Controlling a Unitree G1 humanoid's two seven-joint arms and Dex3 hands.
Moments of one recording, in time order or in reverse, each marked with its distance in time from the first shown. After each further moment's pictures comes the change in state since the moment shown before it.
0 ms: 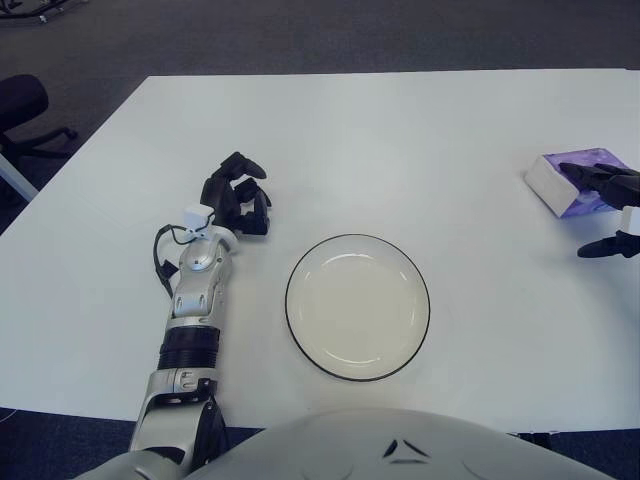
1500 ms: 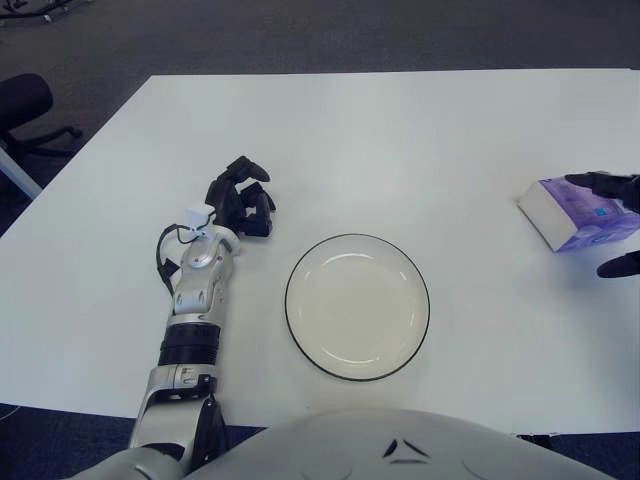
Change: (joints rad) left arm -0.016 0.006 0.002 0.036 -0.043 0.043 -0.045; right arm 0.273 -0.026 -0.360 -0.571 0.093 0.350 0.419
